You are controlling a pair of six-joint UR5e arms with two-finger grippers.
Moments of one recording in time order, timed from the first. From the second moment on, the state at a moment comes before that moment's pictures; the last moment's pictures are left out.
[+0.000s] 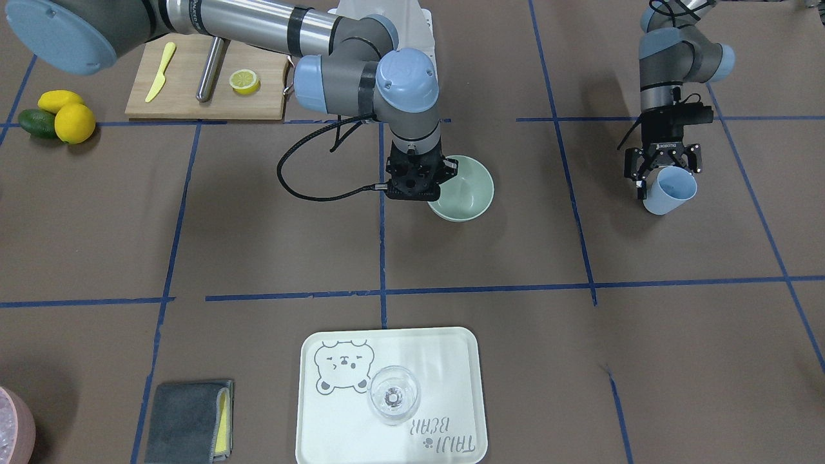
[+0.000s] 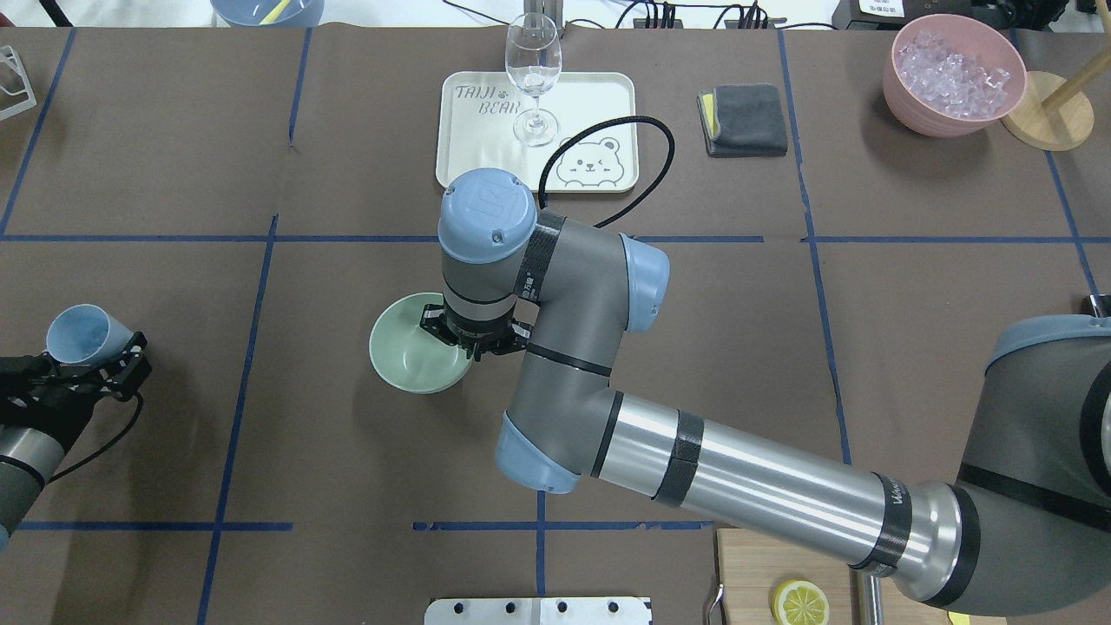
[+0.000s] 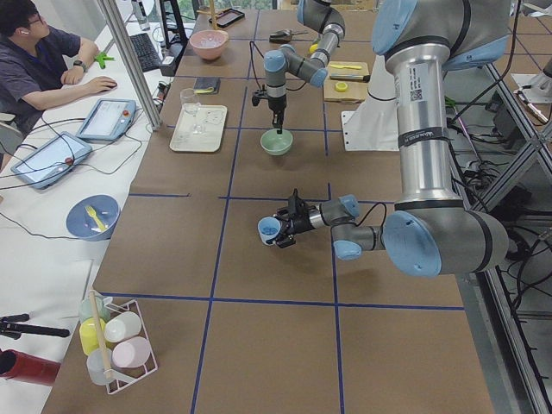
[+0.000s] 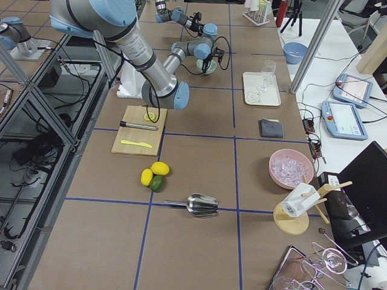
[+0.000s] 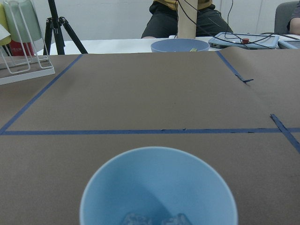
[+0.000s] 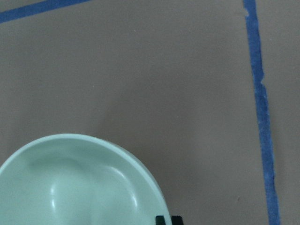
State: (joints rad) left arm -0.27 -1.32 -1.57 -2.77 -0.69 -1.31; right arm 0.46 -0.60 1.31 -1.43 1.99 1.45
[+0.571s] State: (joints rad) left arm -0.30 -1.33 -1.57 -2.80 -0.69 -1.27; right arm 0.43 -0.60 1.31 -1.41 1.97 1.46
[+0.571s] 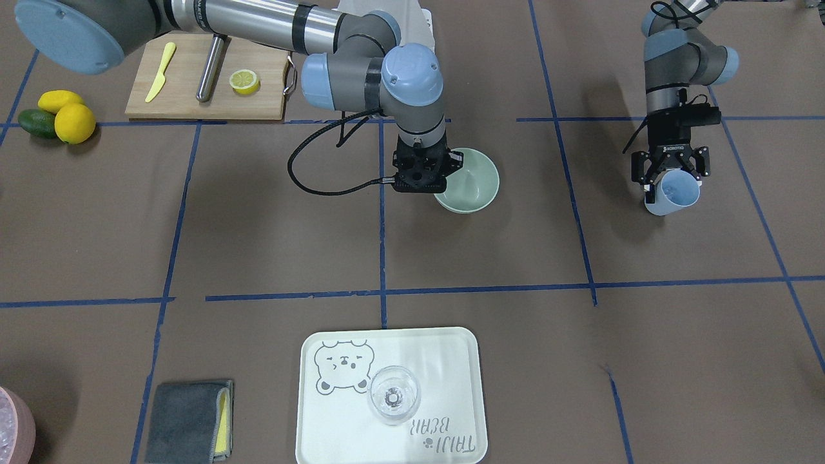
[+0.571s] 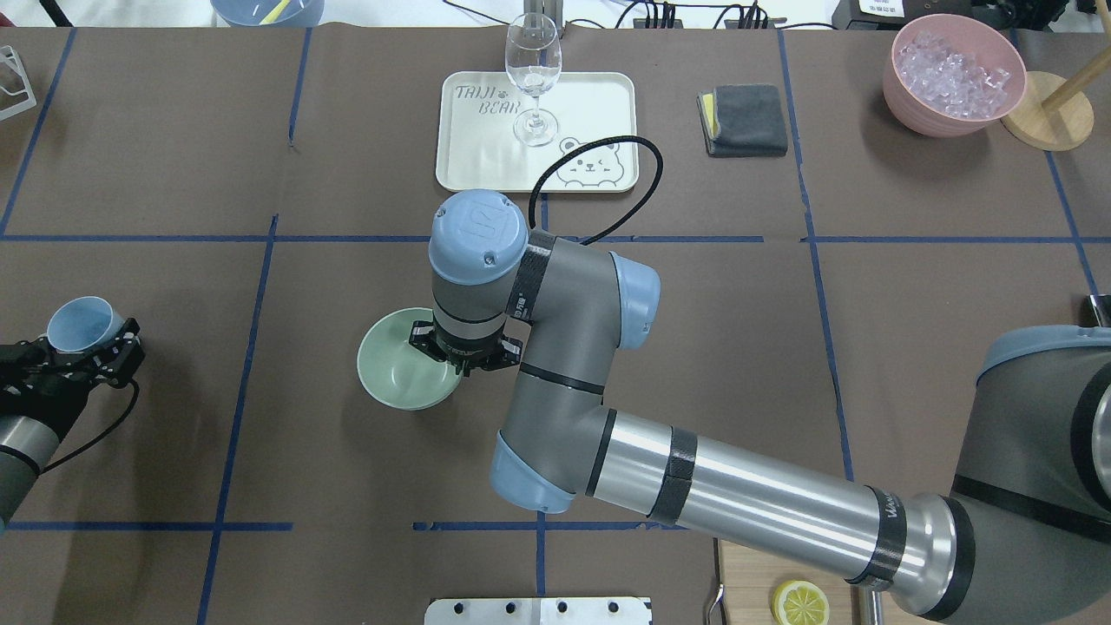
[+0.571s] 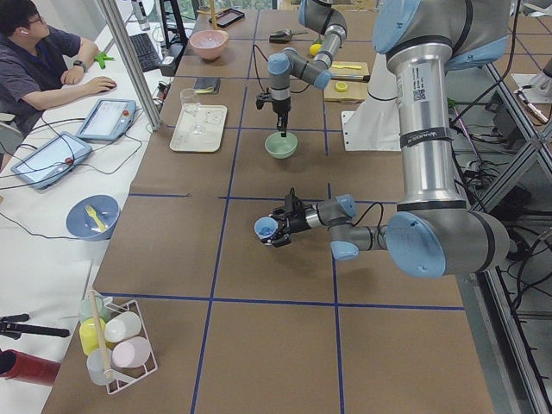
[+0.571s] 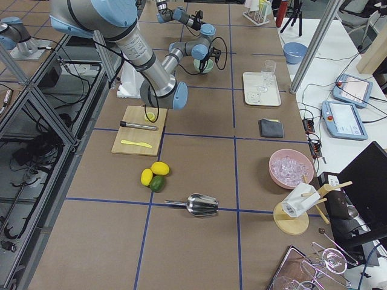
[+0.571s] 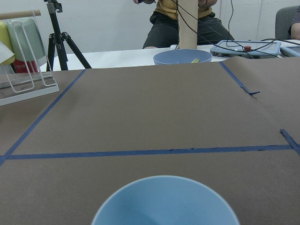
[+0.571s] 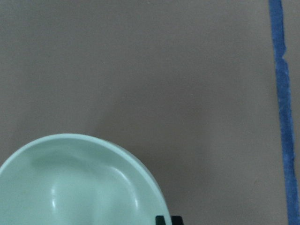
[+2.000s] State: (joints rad) left arm -0.39 -1.40 -1.69 -2.92 -0.86 -0.95; right arm 0.46 -0.61 1.39 -1.36 1.95 1.53
